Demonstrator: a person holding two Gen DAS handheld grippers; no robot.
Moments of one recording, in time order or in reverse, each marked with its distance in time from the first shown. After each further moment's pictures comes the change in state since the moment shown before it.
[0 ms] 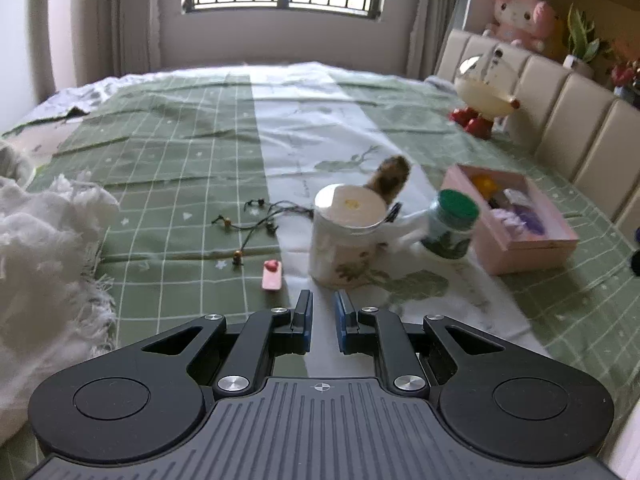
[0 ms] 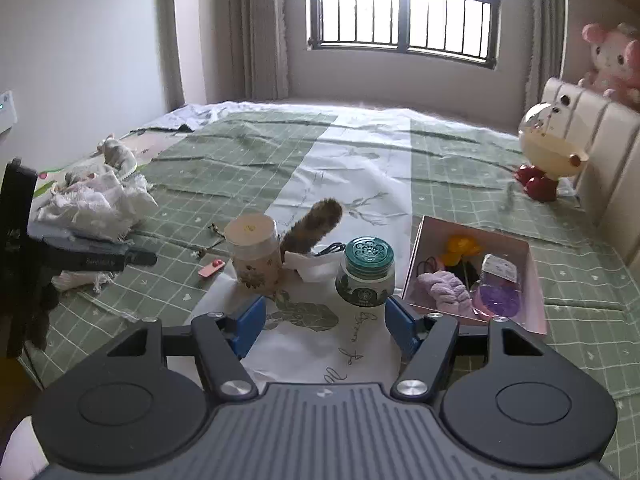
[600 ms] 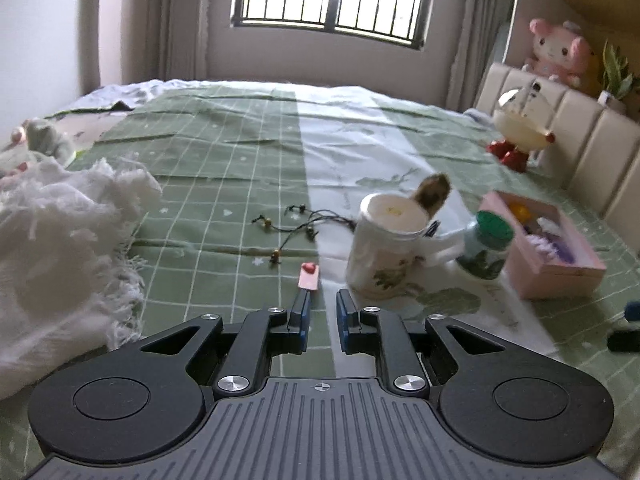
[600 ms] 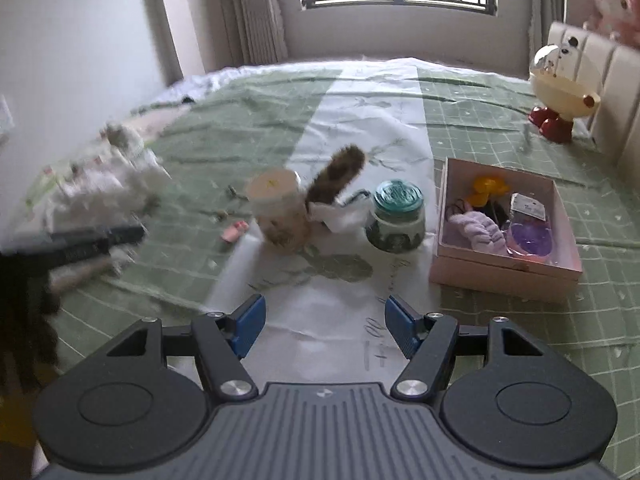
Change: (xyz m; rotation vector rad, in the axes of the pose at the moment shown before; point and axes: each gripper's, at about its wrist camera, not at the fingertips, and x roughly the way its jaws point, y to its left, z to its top) left arm 0.015 0.020 -0.022 -0.084 -0.075 0.098; right arm 0.039 0.014 -0.025 0.043 0.153 0.019
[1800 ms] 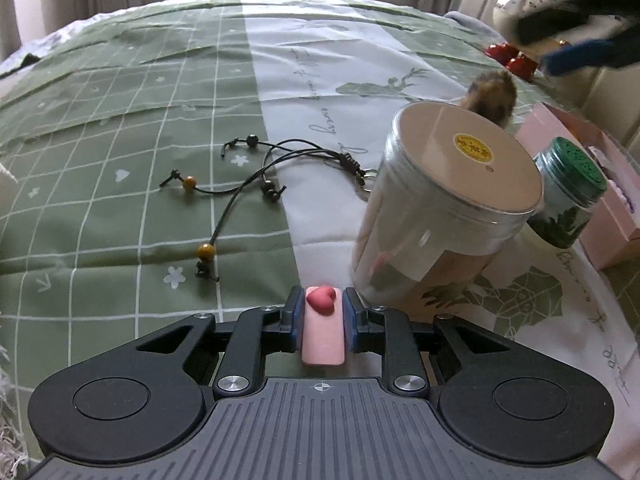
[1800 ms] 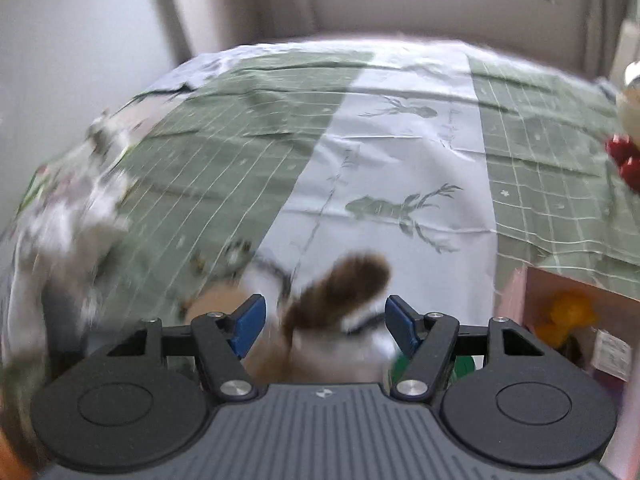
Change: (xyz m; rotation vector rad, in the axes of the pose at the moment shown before) left arm 0.190 0.007 0.020 0.094 0.273 -0.122; right arm 0.200 -0.037 0.201 0.045 0.122 0.118
